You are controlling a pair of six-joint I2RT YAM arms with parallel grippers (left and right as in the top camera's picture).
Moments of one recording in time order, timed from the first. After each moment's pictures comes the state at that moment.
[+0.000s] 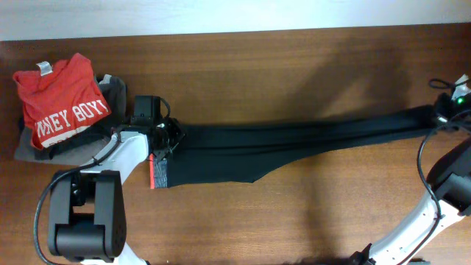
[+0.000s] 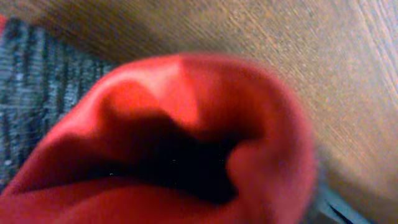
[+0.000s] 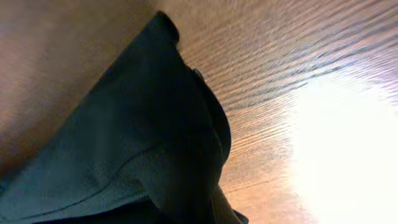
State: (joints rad) left arm -0.08 1.82 1.01 -0.38 0.24 -0.78; right arm -0.67 2.27 2.10 -1.39 -0.16 -0.13
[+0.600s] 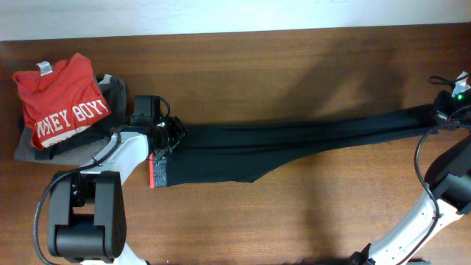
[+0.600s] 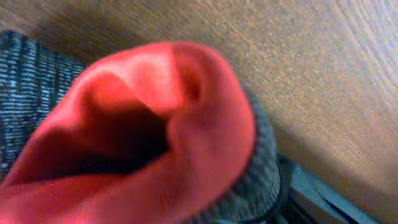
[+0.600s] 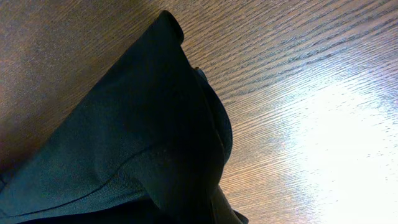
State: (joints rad) left arm -0.08 1.82 1.01 -0.34 0.23 -0.75; right arm -0.65 2.27 2.14 -1.46 -0.13 -0.10
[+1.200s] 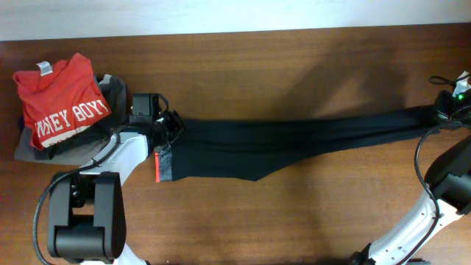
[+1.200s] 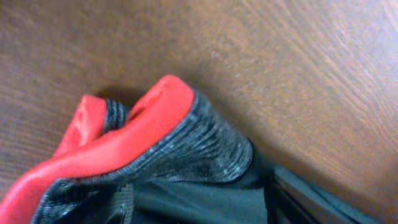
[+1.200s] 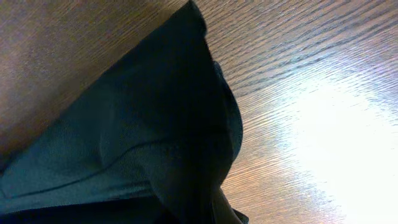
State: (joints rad) left arm -0.08 1.81 1.00 -0.24 0.20 -0.70; right arm -0.65 2.27 2.14 -1.45 -0.11 -0.10
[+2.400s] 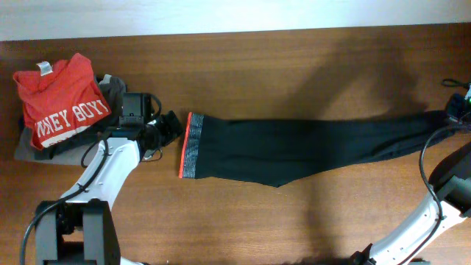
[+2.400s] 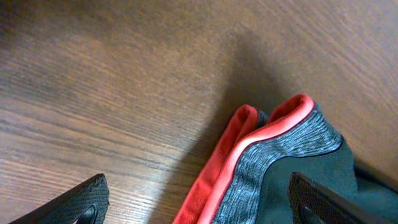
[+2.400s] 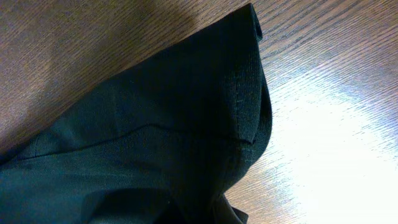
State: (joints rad) left arm -0.06 1.66 1.01 -0.45 0.14 -0.62; right arm -0.69 2.27 2.15 -1.41 -0.04 -0.10
